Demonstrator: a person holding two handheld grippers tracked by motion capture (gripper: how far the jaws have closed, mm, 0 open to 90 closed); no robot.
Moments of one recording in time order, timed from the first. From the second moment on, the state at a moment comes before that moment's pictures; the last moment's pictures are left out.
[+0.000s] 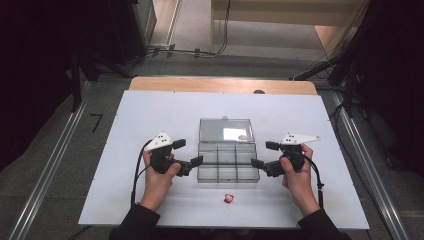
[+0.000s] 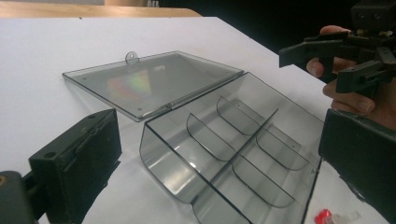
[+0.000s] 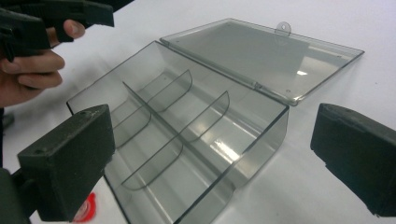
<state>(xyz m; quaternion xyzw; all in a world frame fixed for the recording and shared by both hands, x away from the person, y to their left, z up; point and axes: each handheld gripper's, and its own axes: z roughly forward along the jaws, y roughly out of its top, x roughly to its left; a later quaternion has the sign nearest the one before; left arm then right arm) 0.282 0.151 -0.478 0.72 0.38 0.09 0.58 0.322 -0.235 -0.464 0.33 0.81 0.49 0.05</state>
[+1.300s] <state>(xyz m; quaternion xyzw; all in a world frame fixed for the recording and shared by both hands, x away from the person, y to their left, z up) 0.220 0.201 -0.489 0.72 0.39 0.12 0.56 0.266 -0.231 -0.451 0.28 0.85 0.45 0.06</state>
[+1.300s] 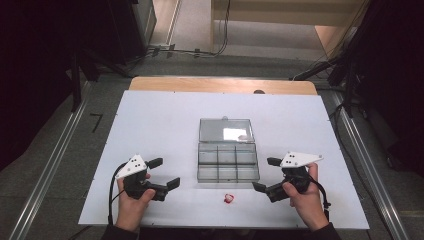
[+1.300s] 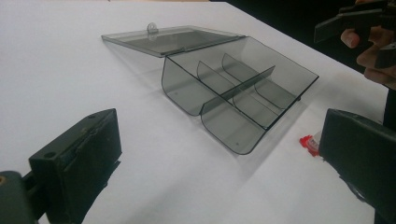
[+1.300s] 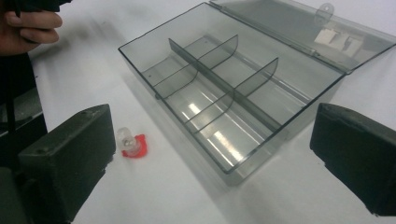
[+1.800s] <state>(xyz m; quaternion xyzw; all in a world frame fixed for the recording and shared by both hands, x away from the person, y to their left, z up) 0.207 0.219 -0.493 0.72 0.40 0.13 0.55 0.255 -0.209 -0.453 0.24 0.87 0.42 0.03</state>
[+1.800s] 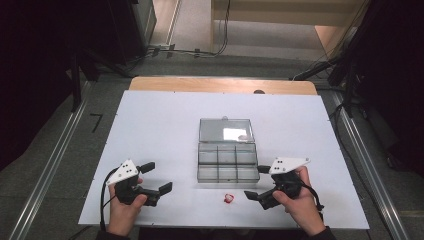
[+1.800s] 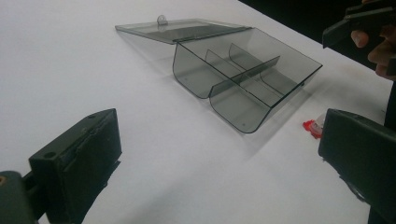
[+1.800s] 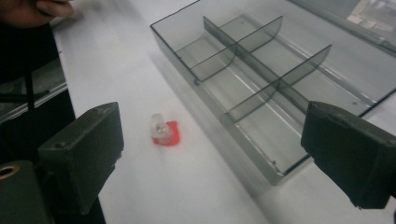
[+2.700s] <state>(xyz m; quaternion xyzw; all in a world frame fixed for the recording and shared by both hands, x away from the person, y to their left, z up) 0.210 0.224 -0.501 0.73 0.41 0.13 0.54 0.240 -0.171 -0.464 0.21 0.90 0.38 0.02</state>
